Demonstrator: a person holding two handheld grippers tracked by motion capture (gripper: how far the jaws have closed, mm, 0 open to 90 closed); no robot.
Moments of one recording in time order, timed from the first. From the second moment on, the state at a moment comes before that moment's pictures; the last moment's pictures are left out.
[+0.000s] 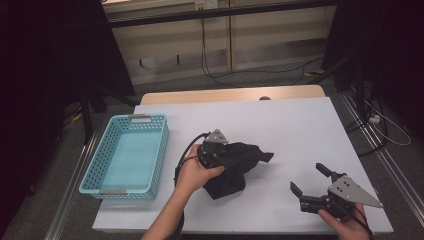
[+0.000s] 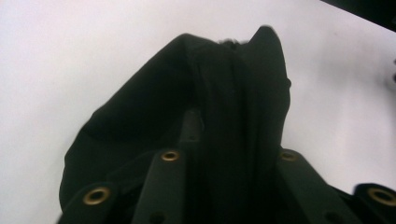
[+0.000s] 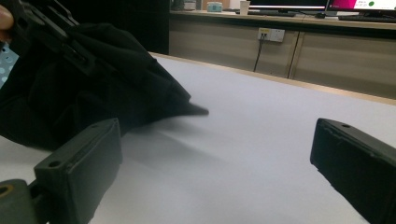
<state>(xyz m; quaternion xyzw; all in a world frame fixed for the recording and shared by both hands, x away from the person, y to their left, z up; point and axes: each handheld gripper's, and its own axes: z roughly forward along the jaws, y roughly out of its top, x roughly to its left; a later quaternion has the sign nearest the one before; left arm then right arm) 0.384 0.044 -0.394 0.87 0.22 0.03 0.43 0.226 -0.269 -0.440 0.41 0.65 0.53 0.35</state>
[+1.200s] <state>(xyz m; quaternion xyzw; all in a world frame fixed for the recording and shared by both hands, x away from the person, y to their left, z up) 0.393 0.052 -0.398 0.86 0.25 0.07 0.45 0.266 -0.253 -0.435 0.41 0.67 0.52 0.33</state>
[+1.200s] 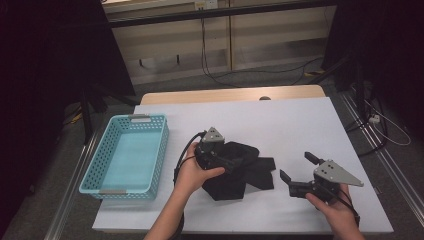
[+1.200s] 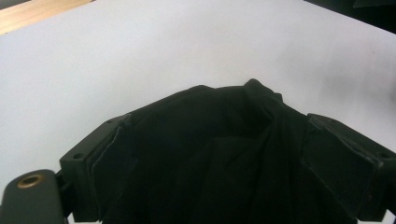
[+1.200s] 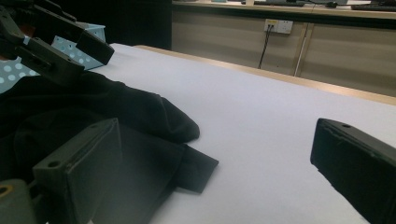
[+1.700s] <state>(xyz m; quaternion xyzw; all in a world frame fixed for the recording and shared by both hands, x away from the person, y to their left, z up) 0.391 0.046 -0.401 0.86 0.25 0.06 0.45 0.278 -0.250 -0.440 0.42 0.68 0.51 0.32</state>
